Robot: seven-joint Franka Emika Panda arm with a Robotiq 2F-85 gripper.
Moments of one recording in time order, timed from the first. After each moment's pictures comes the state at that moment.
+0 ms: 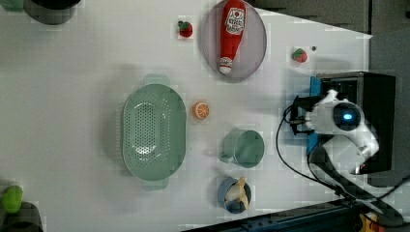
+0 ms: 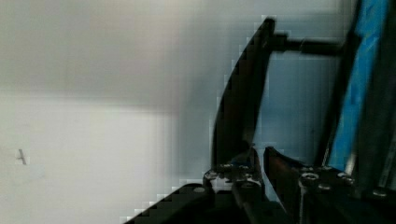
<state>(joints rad) 0.08 0.38 -0.17 -2.33 -0.88 0.91 -0.25</state>
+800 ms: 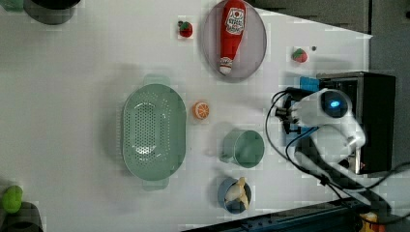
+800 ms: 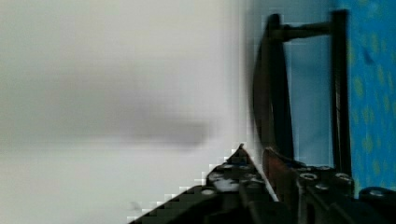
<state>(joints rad) 0.15 0.40 -0.16 -2.27 -0.59 0.87 0.01</state>
